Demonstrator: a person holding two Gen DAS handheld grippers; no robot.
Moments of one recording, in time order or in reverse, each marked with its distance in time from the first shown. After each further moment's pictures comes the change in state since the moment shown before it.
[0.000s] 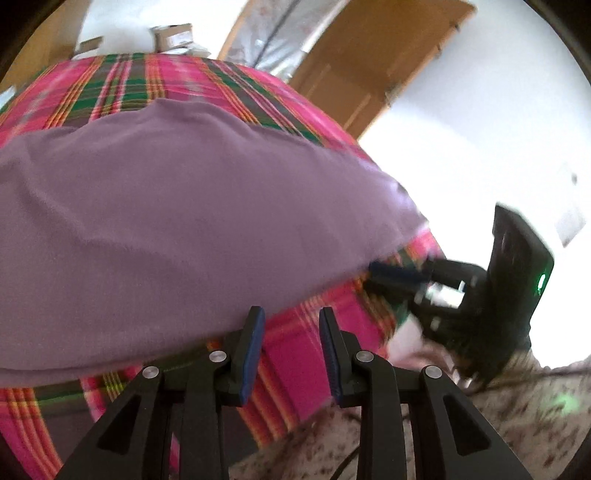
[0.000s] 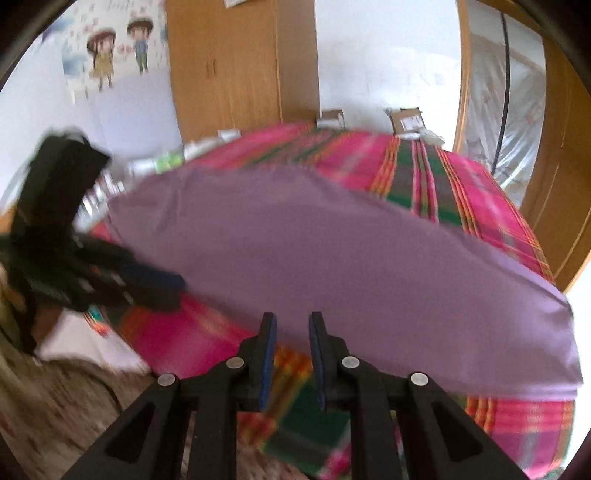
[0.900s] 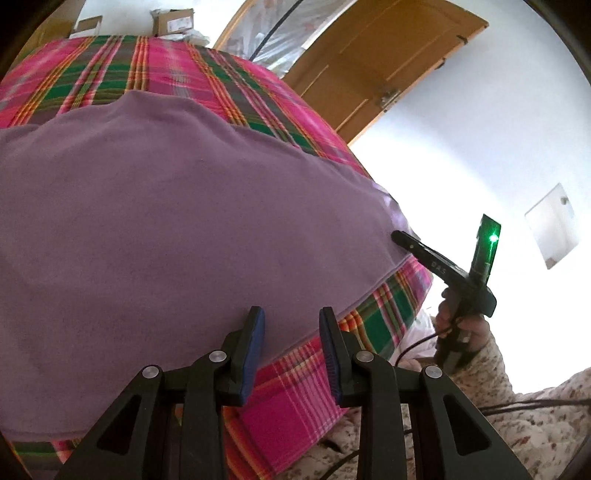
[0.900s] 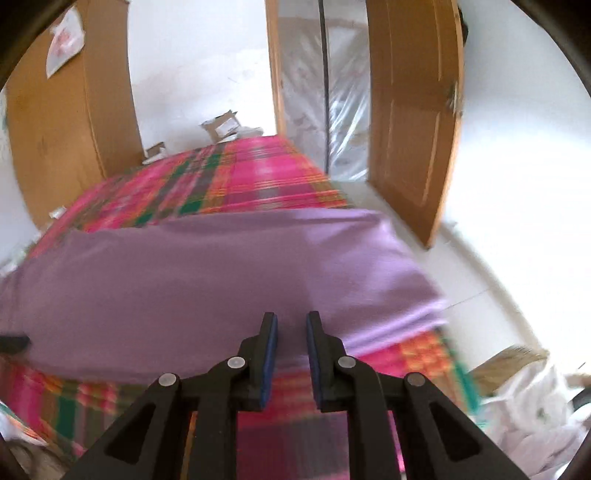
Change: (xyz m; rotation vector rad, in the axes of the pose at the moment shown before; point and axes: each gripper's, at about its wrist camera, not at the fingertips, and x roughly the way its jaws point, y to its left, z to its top) left arm 0.041 -0.001 0.034 -0.100 0.008 -0.116; right arm -0.055 -0.153 -0.068 0.391 -0.062 -0.531
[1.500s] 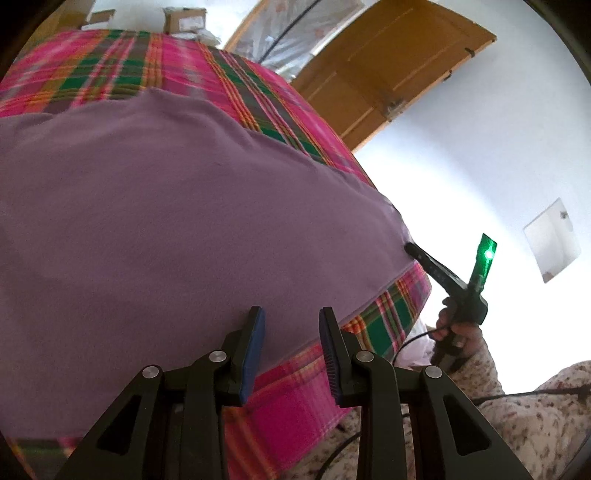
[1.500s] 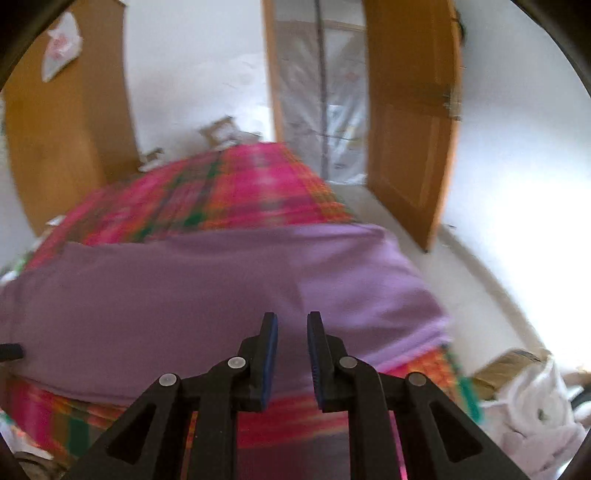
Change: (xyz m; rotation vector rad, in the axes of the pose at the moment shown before) left arm -0.025 0.018 -0.008 -0.047 -0.054 0.017; right arm 0.001 0.014 0.020 0.020 -0.009 0.065
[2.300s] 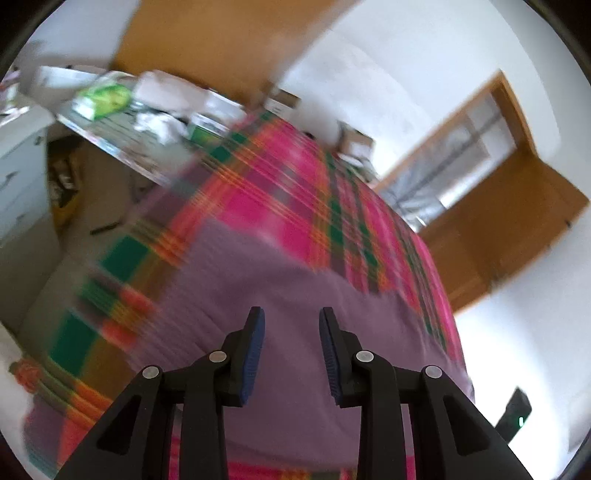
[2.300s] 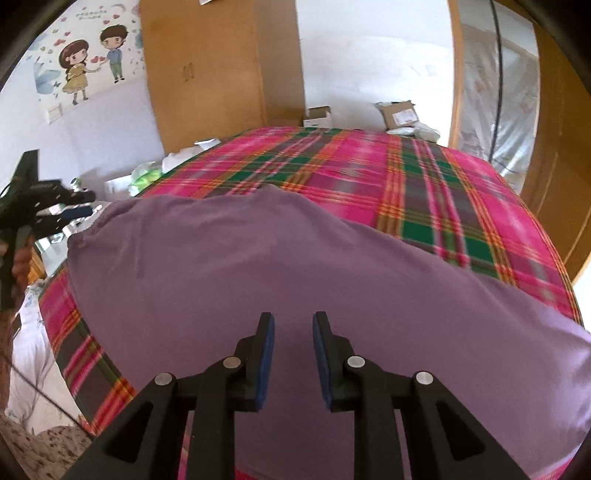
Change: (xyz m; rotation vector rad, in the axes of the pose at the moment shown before) left arm -0.179 0.151 0.018 -0.475 -0.486 0.379; right arm 0.043 0.217 0.017 -0.376 0.116 0.428
